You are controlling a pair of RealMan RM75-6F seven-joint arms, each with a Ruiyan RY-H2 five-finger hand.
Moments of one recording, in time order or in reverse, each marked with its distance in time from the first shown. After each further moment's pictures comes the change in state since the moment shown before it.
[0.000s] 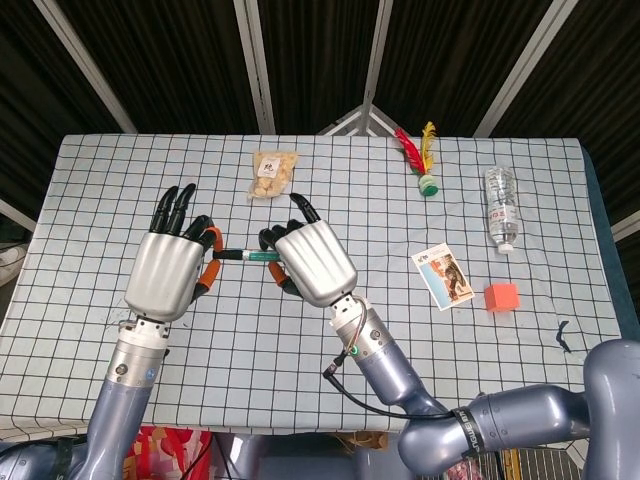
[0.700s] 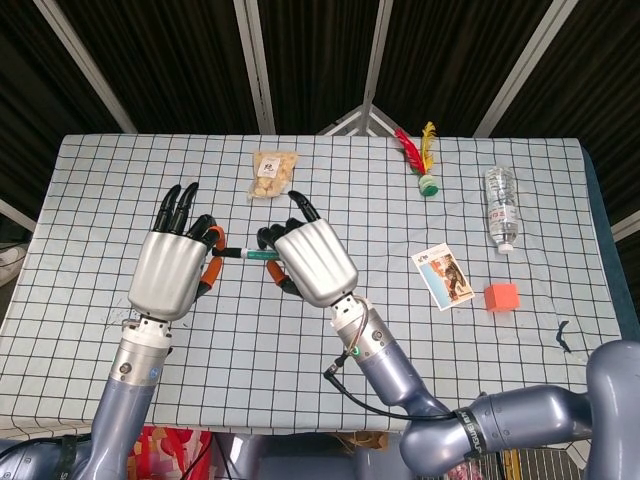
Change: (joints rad) left arm -0.007 -0.014 0.000 0.015 0.015 0.002 0.008; right arm -0.008 0.006 0.003 -0.007 -0.026 0.004 0.015
